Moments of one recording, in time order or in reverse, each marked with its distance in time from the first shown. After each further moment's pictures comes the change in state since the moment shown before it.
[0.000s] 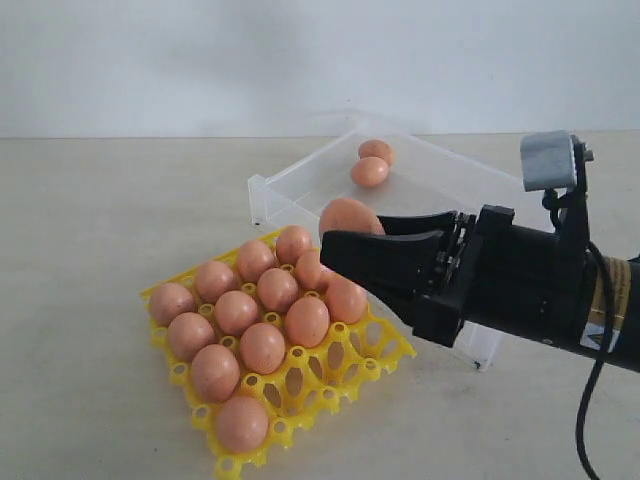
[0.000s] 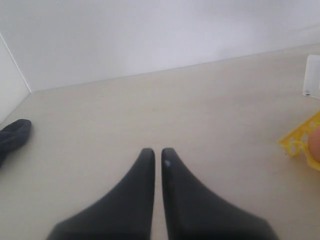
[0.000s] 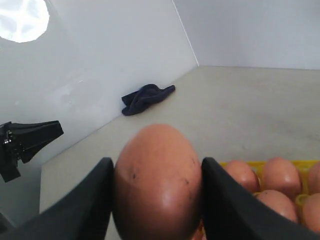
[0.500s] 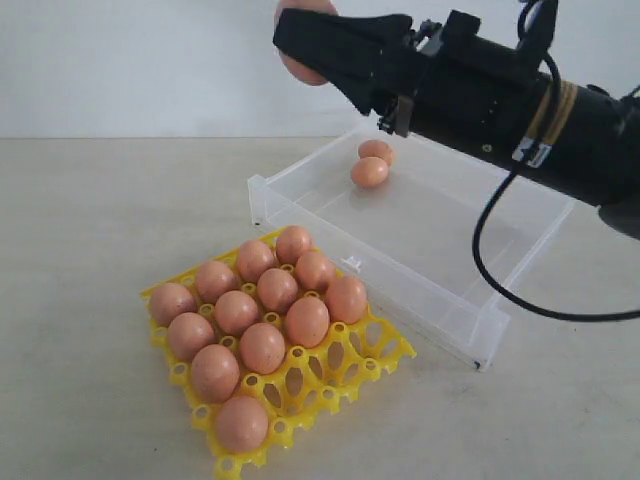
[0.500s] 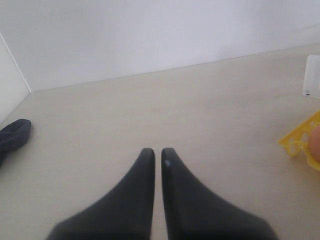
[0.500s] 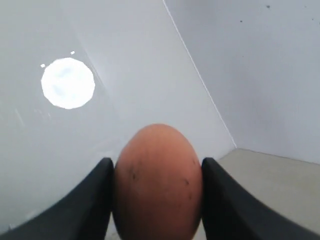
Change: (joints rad) left arm 0.000 0.000 0.000 0.000 0.000 0.000; right arm -0.002 0.096 -0.410 0.020 -0.037 0.291
